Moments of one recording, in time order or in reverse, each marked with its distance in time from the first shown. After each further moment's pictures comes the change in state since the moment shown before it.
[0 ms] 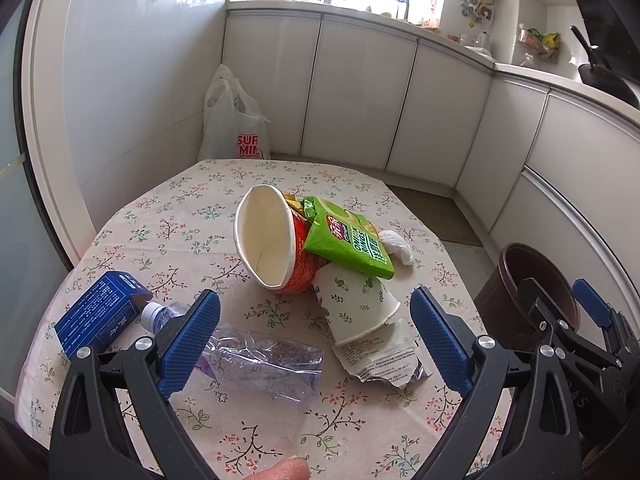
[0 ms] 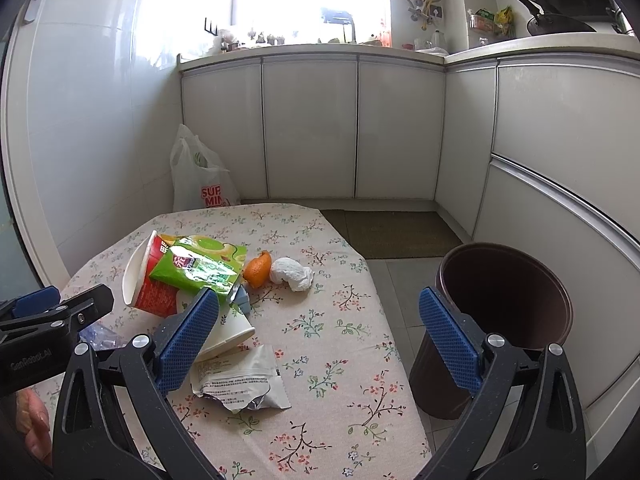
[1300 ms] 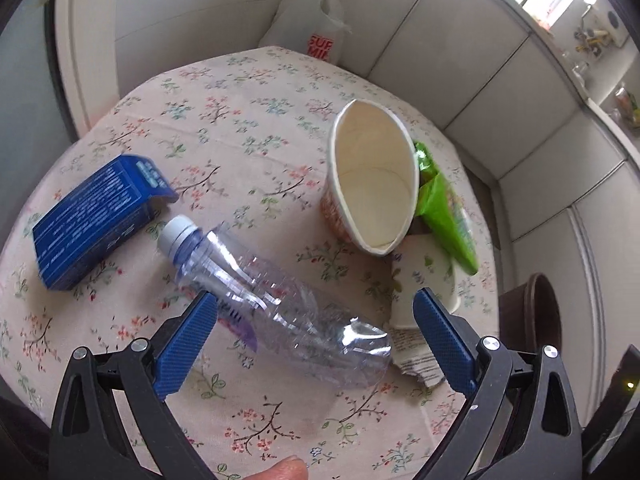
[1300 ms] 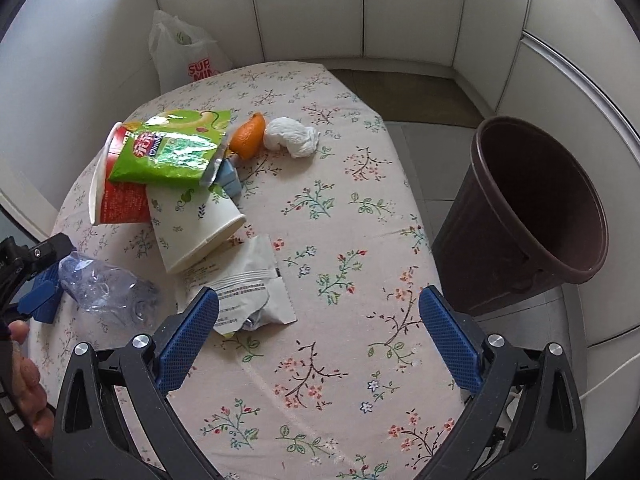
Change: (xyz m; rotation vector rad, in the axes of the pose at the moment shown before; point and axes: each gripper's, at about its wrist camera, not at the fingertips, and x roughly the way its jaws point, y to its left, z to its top) left arm 0.060 0.081 0.000 -0.367 0.328 0.001; right arm 0.070 0.006 -0.020 0.046 0.567 0.047
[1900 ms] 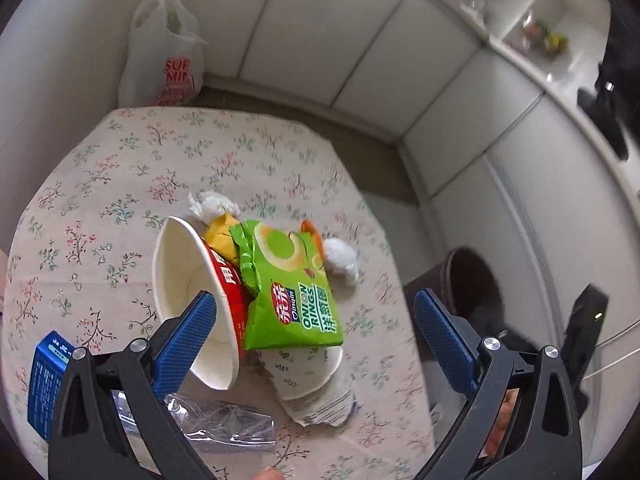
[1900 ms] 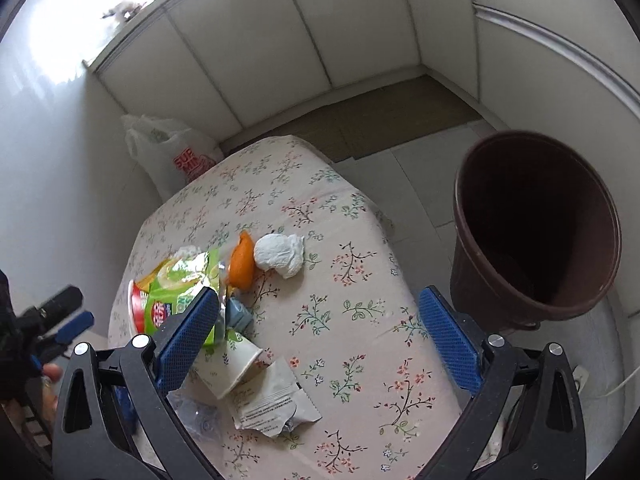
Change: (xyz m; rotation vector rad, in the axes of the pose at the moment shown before) left arm -0.001 -0.122 0.105 0.326 0.133 -0.226; right arm -0.024 -0.075 0.085 0.365 -0.098 0.144
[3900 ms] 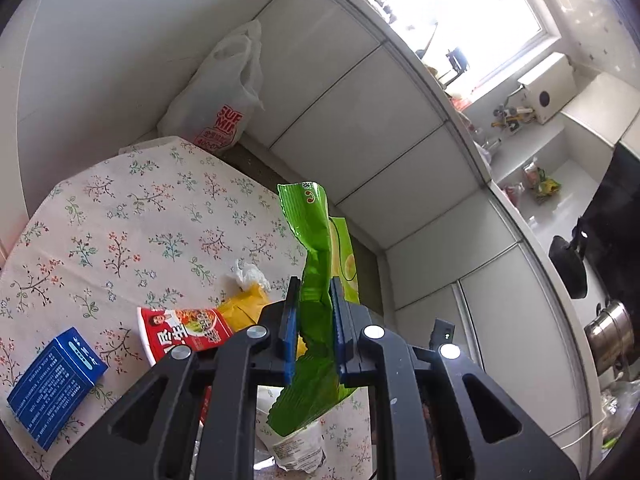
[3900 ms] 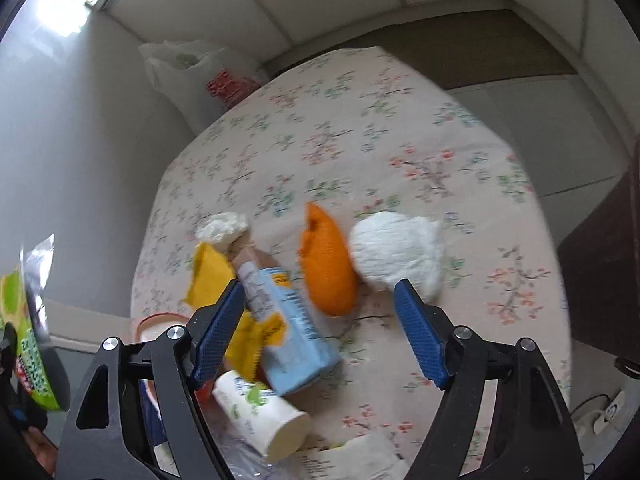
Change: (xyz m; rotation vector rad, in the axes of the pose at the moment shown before) left arm -0.081 0.112 -0.006 -0.343 -0.361 -0.163; right arm 0.150 0.098 0.020 -0.135 0.311 0.164
